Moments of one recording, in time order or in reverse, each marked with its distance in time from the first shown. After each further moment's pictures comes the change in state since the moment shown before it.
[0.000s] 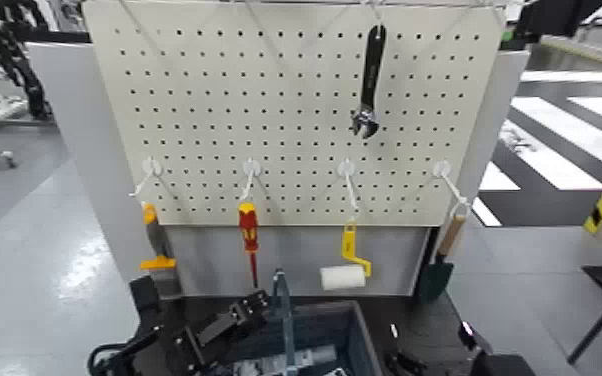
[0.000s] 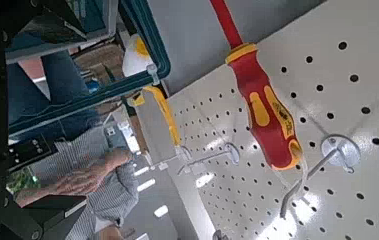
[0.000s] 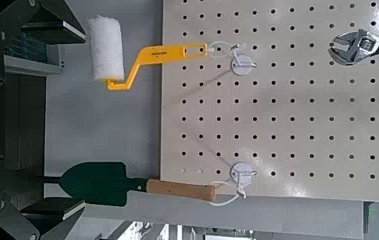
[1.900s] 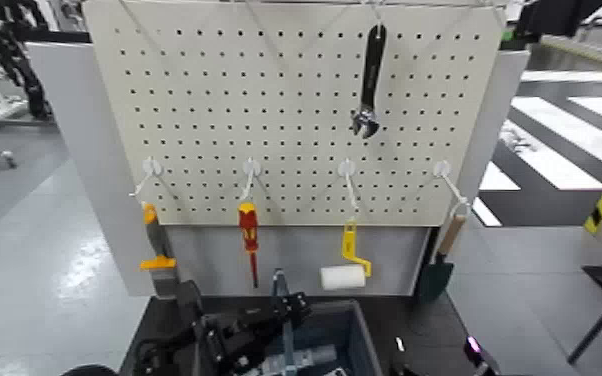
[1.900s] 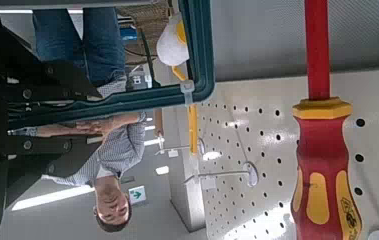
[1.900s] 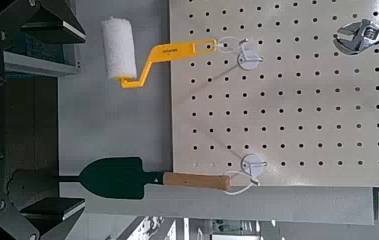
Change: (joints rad) left arm -0.181 0.026 -0.198 0.268 0.286 0.083 -0.023; right arm 0.043 0.011 -0.020 0.021 -0.028 -0.059 0.019
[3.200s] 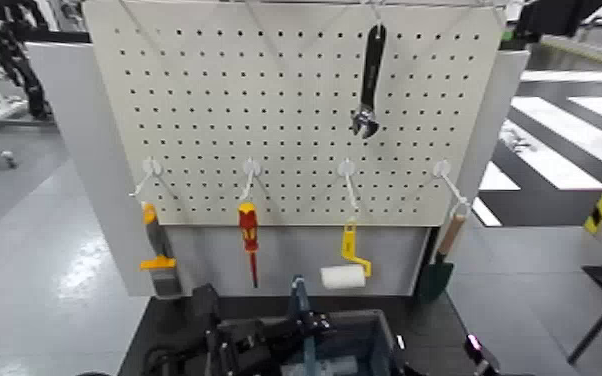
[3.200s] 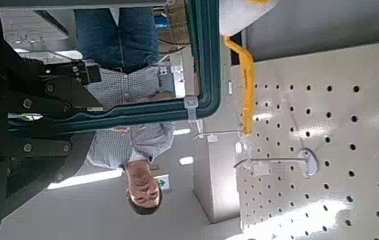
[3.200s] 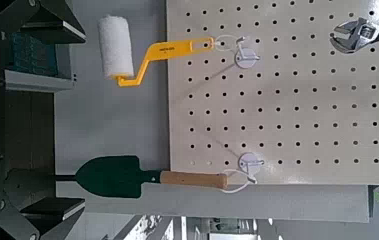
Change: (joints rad) left arm 0.064 -0.014 0.016 -0.137 0.050 0.106 0.077; right arm -0.008 0.003 -0.002 0.011 0.005 -0.018 -0.001
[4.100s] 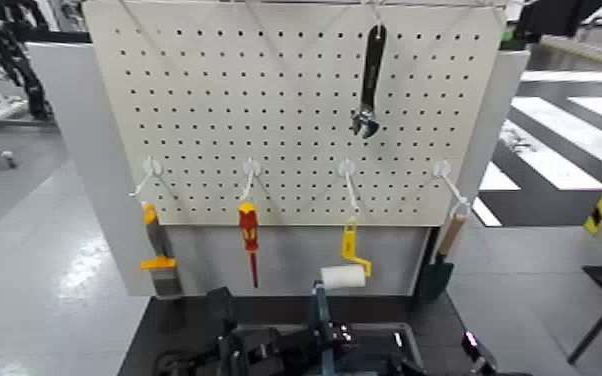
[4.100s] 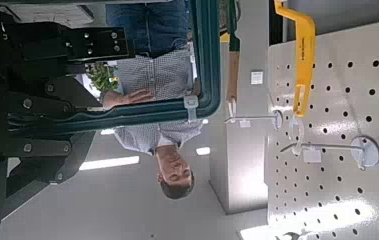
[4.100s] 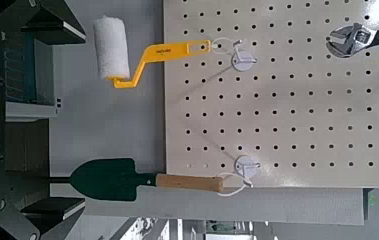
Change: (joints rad) left arm 0.030 0.010 -0.037 -0.091 0.094 0.028 0.065; right arm -0.012 0.004 0.005 0.015 0.010 -0.013 -0.001
